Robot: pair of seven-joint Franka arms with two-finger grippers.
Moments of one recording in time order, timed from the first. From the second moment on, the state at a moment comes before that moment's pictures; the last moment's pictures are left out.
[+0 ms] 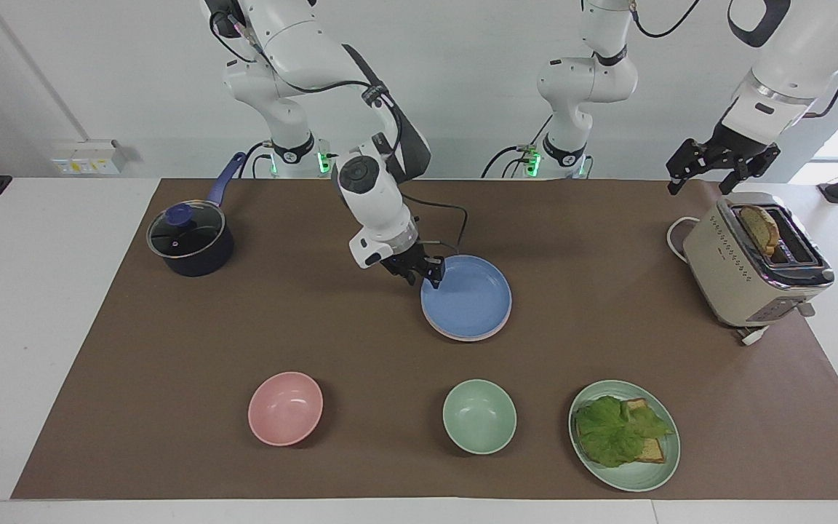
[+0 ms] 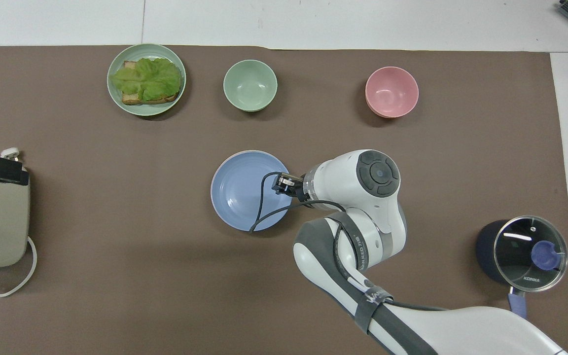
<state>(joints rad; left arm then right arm) -0.09 -0.08 0.08 -1.65 -0.02 1.55 0.02 0.23 0.30 0.31 -1.96 0.27 2.42 0.69</state>
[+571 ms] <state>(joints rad) -0.09 -0.08 0.08 -1.65 -0.02 1.55 0.02 -0.03 0.09 0.30 -1.87 0.04 2.12 0.64</state>
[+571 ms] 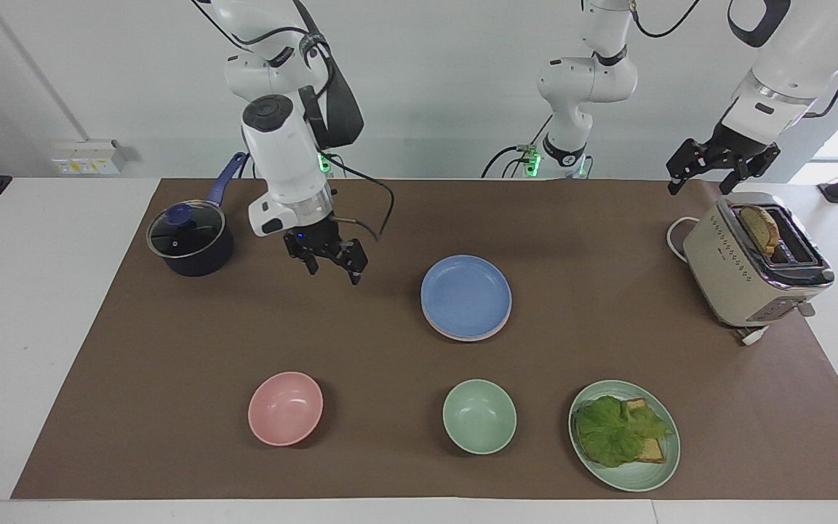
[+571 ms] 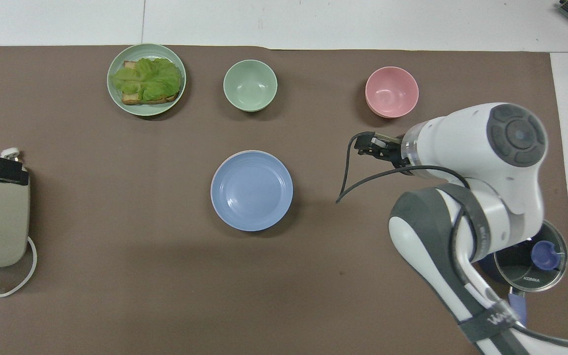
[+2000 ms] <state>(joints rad) -0.09 -0.08 0.08 -1.65 -0.02 1.55 0.02 -0.16 -0.03 0.20 -1.56 -0.04 1.52 0.29</state>
